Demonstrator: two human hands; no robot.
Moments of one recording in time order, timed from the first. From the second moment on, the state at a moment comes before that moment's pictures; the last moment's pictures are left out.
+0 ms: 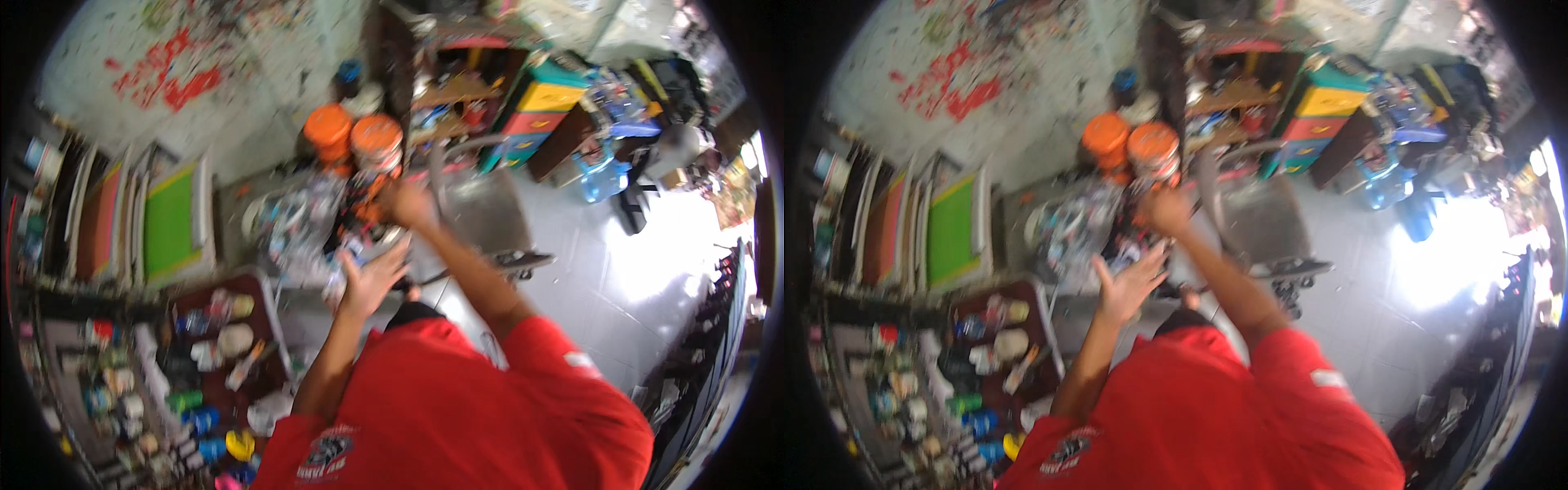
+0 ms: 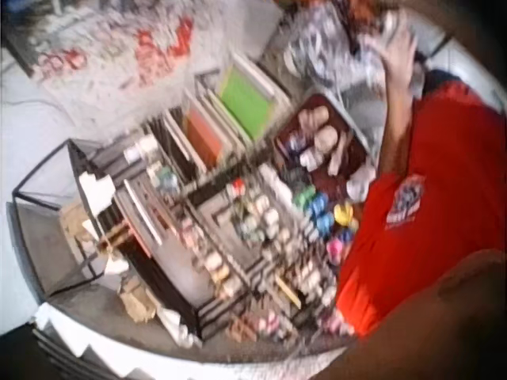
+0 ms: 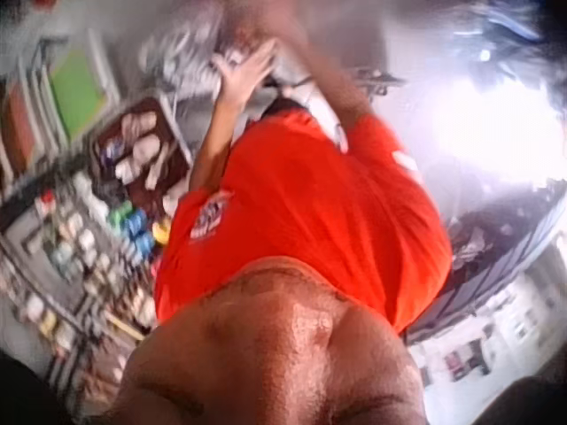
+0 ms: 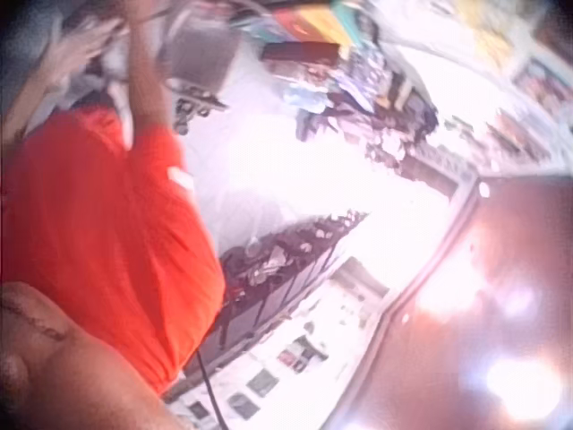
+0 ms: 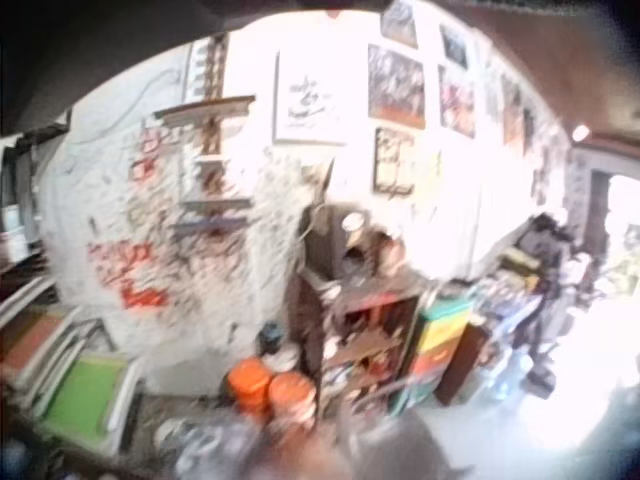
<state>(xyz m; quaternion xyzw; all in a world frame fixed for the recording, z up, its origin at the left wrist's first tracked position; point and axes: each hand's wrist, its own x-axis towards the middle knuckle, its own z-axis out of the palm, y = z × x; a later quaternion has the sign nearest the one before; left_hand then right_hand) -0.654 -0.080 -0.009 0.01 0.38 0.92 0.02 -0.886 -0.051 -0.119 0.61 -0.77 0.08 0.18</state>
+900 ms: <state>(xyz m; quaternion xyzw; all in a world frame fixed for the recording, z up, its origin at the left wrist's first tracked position) -0.650 -0.056 -0.024 -0.21 0.61 0.69 -0.33 -0.756 -0.015 -0.001 0.40 -0.68 0.54 -0.28</state>
